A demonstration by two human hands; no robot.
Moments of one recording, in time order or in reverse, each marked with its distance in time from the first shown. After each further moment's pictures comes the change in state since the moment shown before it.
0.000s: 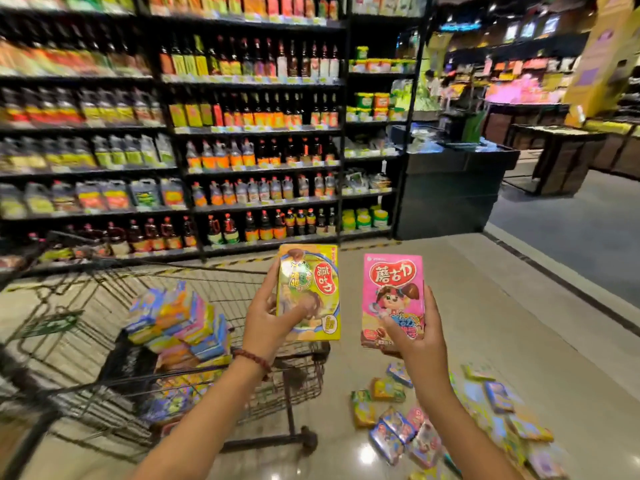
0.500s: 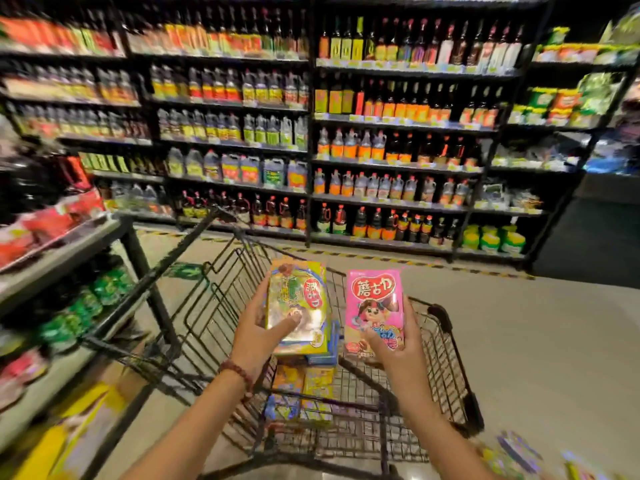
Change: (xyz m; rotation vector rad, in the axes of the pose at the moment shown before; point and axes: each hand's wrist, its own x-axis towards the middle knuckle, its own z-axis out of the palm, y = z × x) left_hand 0.068 -0.042 -0.301 0.091 0.332 -0.097; right_hand 0.021 0.045 0.330 0.026 -0.437 0.120
